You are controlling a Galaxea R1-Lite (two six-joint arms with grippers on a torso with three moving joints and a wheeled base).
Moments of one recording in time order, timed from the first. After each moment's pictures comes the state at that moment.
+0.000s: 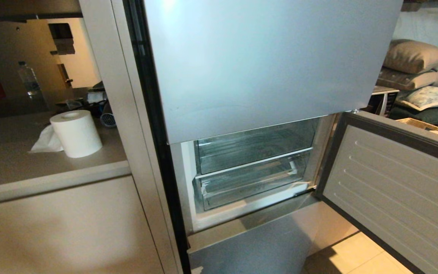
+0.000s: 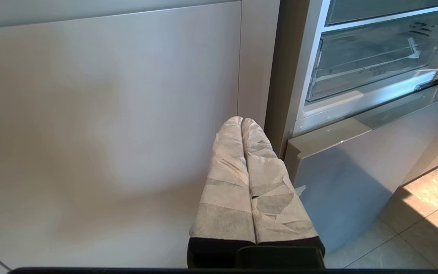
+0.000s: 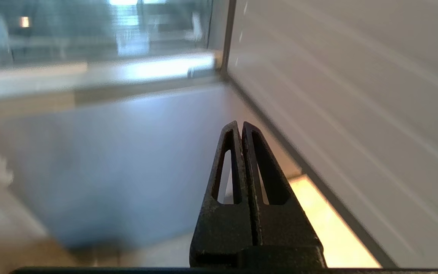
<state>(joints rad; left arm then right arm) 0.00 0.00 0.00 0.00 0.00 0.00 -0.01 0.06 0.00 0.01 0.01 -0.08</state>
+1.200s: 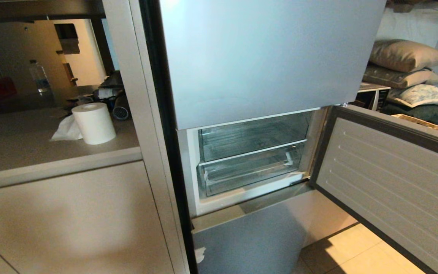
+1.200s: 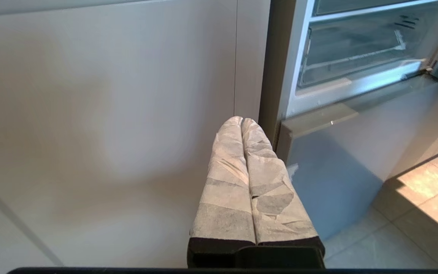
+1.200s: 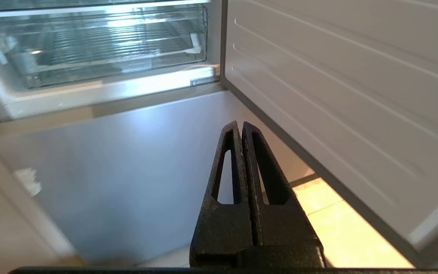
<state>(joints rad) 0.00 0.00 0.00 0.00 0.00 0.00 -0.01 0.00 0.00 0.01 0.00 0.00</state>
